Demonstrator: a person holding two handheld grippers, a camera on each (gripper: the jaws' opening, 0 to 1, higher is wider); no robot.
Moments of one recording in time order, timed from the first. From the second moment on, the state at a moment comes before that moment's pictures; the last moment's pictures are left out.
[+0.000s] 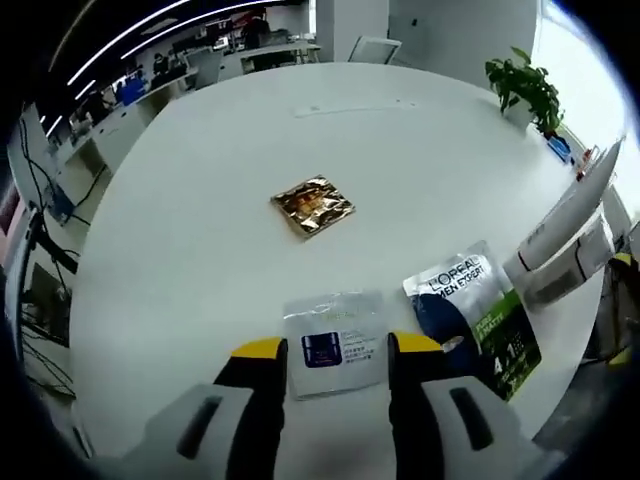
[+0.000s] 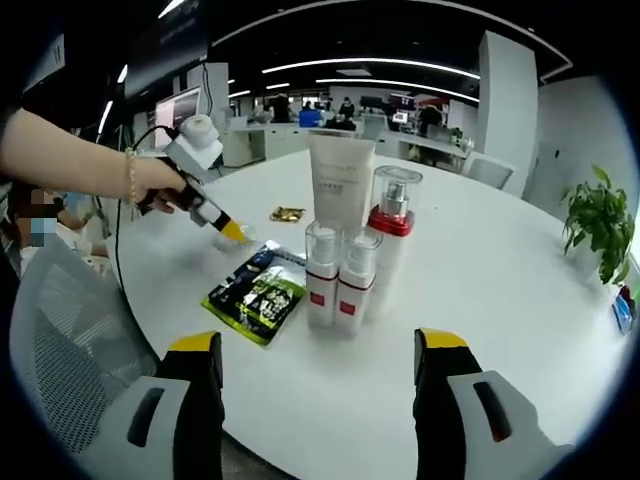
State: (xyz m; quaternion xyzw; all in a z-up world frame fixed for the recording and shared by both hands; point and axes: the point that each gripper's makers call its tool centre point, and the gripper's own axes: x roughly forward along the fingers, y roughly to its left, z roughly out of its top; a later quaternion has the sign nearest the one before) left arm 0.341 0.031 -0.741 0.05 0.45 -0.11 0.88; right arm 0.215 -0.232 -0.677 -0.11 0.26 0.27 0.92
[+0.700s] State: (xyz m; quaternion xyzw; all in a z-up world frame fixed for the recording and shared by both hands) left arm 0.297 0.019 -0.682 0.02 0.37 -0.15 0.92; right arm 0.204 -0.202 -0.652 -0.12 0.23 0.31 0.92
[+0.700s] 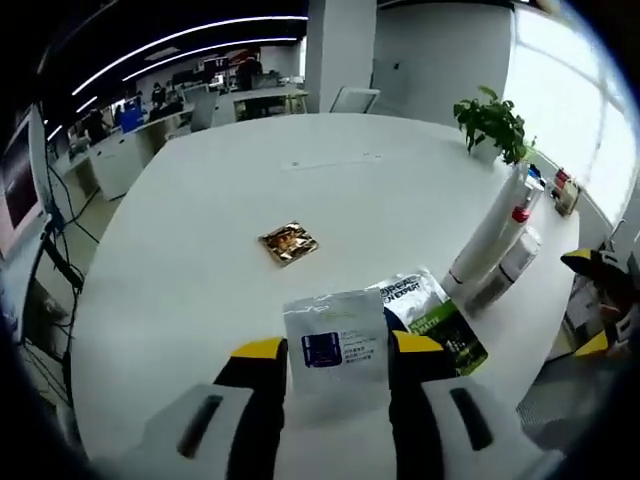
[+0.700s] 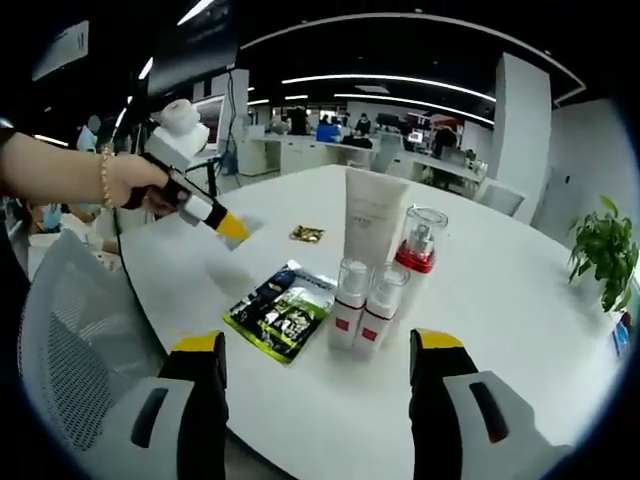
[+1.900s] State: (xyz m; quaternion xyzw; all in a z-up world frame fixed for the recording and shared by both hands) left arm 0.202 -0.040 -0.604 0.12 0.25 -0.25 0.93; right arm 0.199 -0.100 -0.596 0.16 0.21 0.42 0.87
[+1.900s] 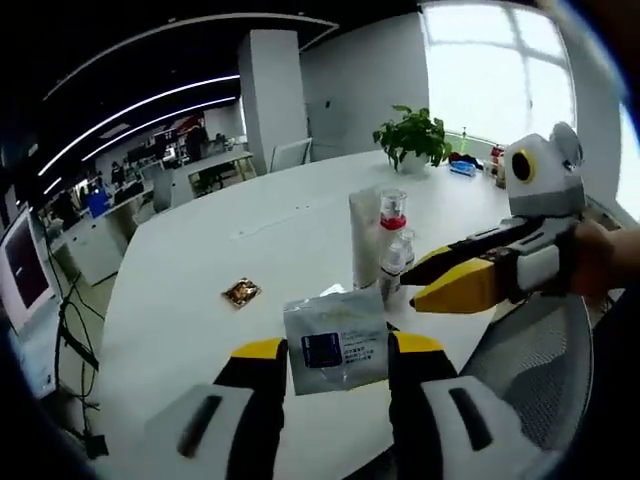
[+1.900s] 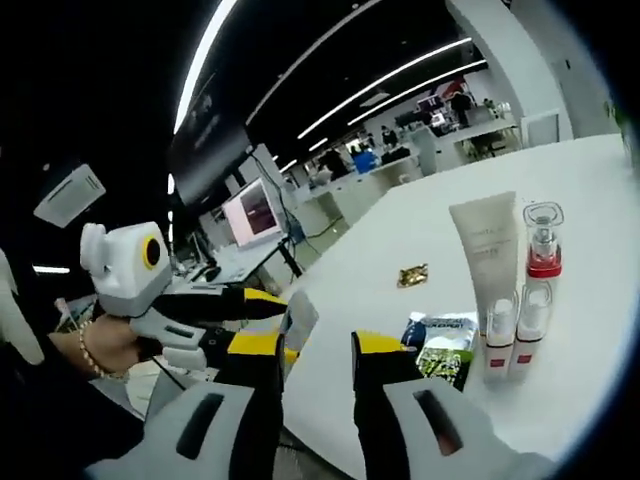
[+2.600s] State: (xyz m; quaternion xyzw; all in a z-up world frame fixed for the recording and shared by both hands) left arm 0.194 -0.052 -0.612 0.14 0.25 -0.29 0.91; right arm 0.196 -0.084 -0.610 0.26 0.25 0.42 0.83
